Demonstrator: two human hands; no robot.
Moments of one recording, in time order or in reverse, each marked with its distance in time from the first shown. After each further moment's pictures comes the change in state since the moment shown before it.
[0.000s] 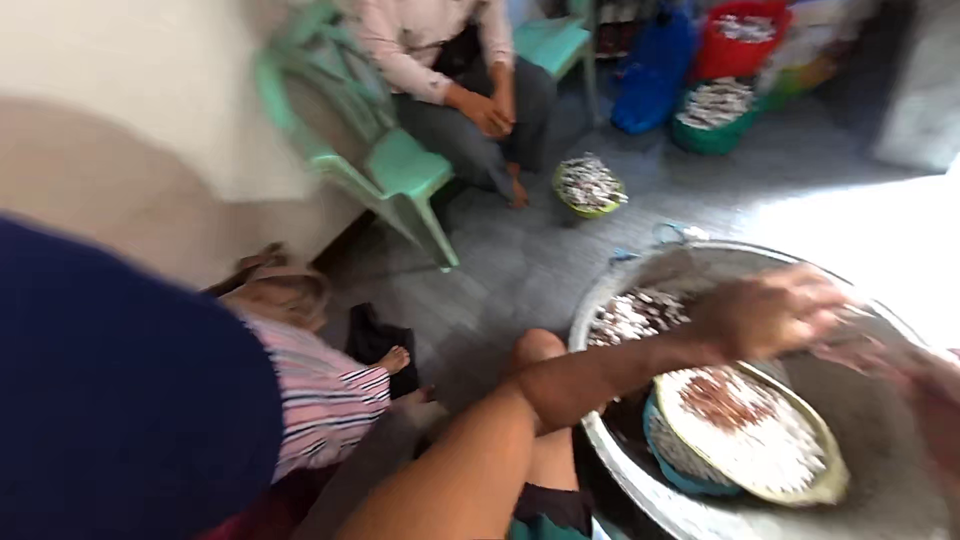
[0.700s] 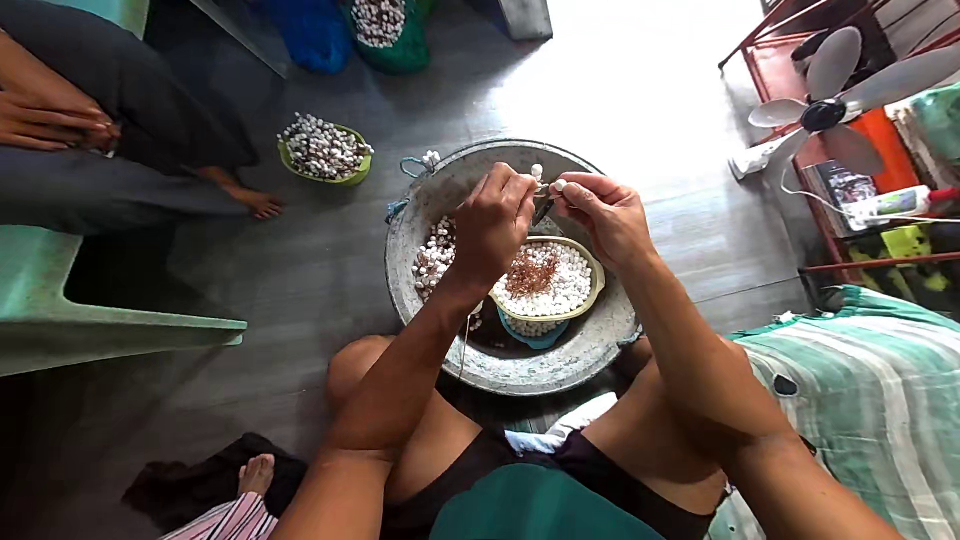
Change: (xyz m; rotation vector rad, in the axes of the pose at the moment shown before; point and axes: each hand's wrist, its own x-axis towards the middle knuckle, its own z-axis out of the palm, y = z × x) left_hand -0.020 0.007 0.025 0.142 -0.078 0.122; right_hand 0.007 0.016 -0.012 0.088 -0.007 -0.061
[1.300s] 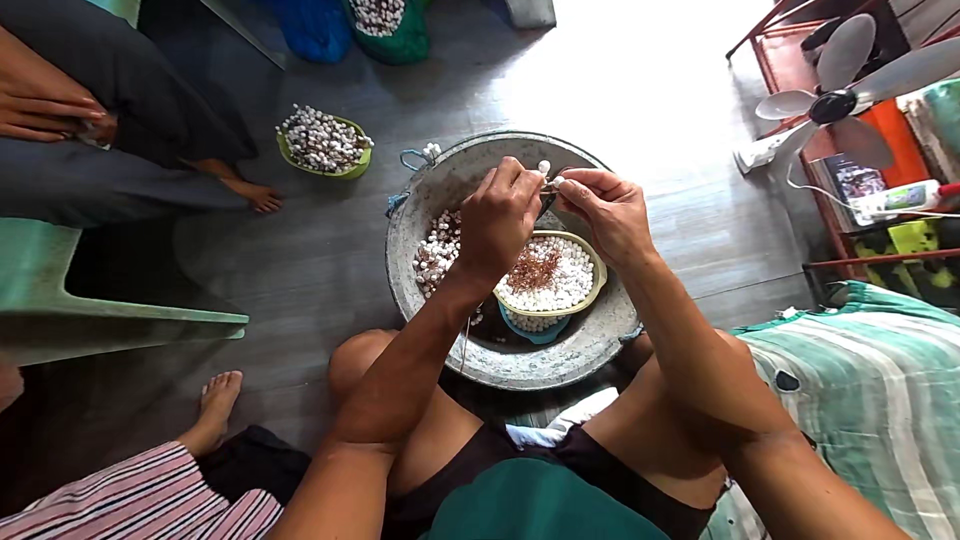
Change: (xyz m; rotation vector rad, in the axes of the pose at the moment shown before) left_hand -0.001 0.002 0.004 0.032 -0.012 0.019; right_hand -0.001 0.008 0.003 -0.053 0.041 -0.056
